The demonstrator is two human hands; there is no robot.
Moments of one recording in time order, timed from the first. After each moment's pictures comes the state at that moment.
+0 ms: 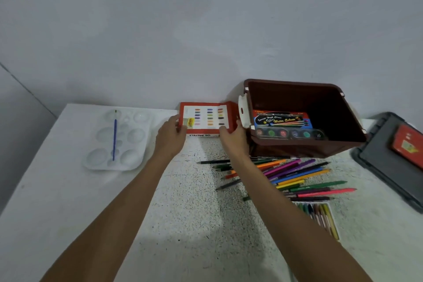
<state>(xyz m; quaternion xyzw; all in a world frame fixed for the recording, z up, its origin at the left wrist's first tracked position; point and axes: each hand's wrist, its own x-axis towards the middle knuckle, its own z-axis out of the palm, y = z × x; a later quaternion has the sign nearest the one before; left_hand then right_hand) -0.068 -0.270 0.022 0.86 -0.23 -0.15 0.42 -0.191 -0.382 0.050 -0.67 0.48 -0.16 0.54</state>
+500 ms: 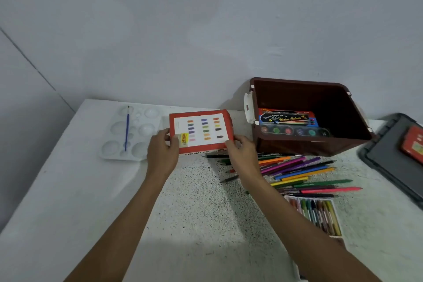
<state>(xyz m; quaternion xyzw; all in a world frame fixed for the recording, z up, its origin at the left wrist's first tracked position) -0.109 -0.212 0.022 0.87 -0.14 -0.10 0.46 -0.243 -0.348 0.061 -0.69 0.41 -0.15 0.58</state>
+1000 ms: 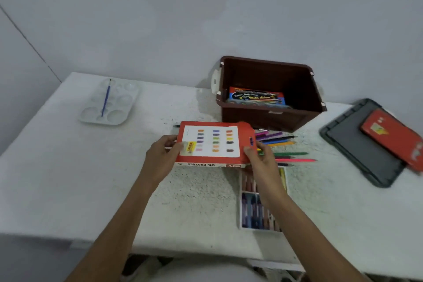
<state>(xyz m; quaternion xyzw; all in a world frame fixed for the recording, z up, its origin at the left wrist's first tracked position) -0.269 -0.215 0.050 0.83 -0.12 -0.20 0.50 -0.422 -0.382 0.053 -0.59 0.42 -0.18 0.67</state>
